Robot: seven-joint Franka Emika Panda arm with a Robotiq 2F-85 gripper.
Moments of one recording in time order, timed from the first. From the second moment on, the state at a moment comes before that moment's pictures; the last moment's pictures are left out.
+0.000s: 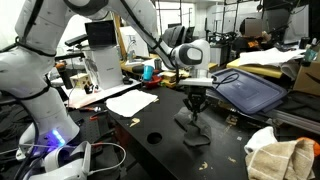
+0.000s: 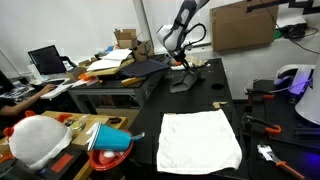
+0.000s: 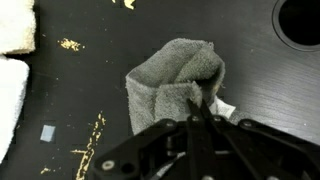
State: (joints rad) arm -0.26 0.71 -0.08 -1.66 -0.41 2.11 -0.63
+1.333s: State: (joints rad) arm -0.18 0.72 0.00 -1.78 -0.40 2.09 -0.80
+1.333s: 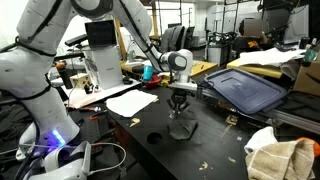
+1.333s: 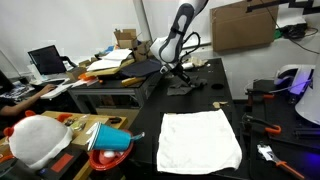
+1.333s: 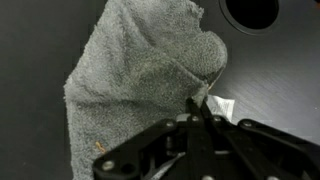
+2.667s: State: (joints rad) arm -0.17 0.49 -0.08 -1.98 -0.42 2.15 -0.78
